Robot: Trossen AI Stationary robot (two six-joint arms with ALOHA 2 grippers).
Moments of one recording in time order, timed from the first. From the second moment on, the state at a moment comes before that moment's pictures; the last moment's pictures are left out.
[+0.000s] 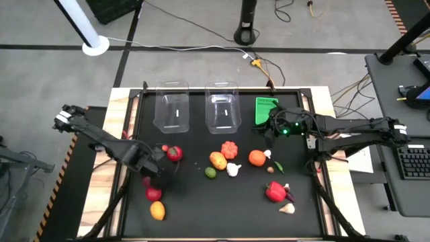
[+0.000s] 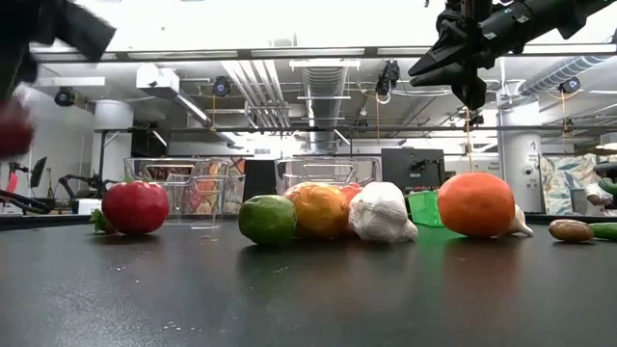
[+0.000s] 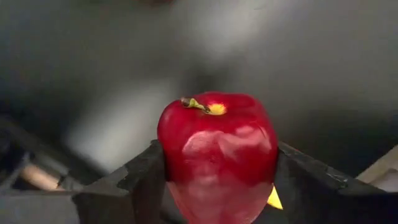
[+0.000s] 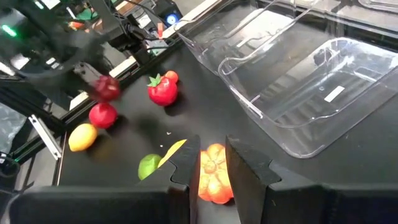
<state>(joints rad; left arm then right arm) -0.49 1.21 0.96 -1.16 0.03 -1.30 -0.17 0.91 0.63 -0.12 -0.01 0.53</state>
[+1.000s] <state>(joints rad) 0.25 1.10 1.38 -1.02 -0.31 -0.54 -0.17 0.91 0.63 0.20 0.00 0.45</state>
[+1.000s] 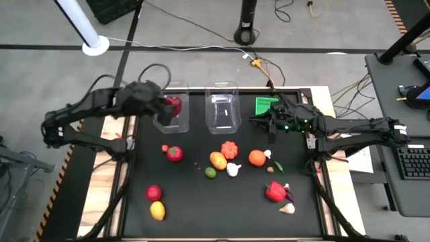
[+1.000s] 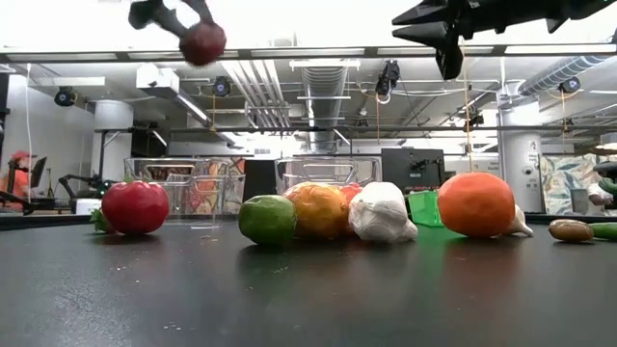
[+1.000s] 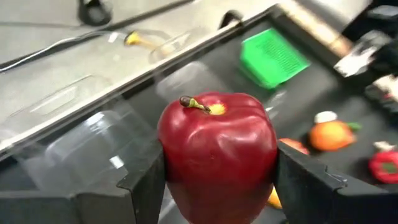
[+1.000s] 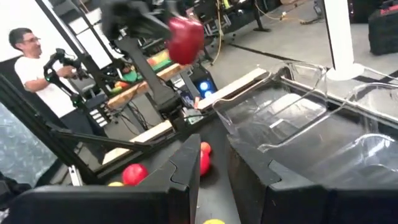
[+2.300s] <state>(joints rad) 0.85 1.70 1.37 -1.04 -0.15 -0.13 -0.17 1.17 1.19 -0.66 0.20 0.59</state>
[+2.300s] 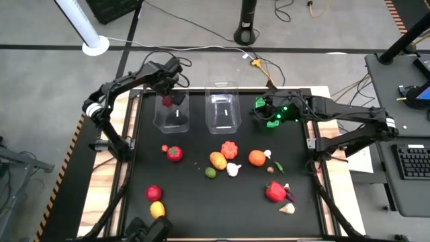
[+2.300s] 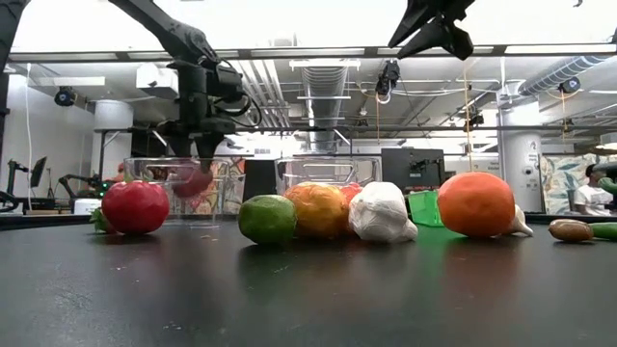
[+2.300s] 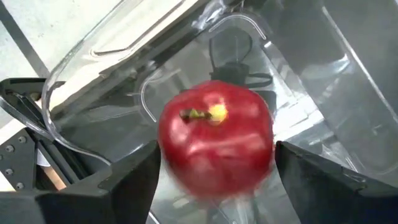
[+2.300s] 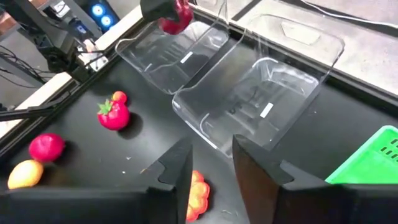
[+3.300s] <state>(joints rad) 0.27 1.20 1.36 -1.02 -0.14 -0.26 0.10 1.41 1.18 -0.71 -0.07 0.53</state>
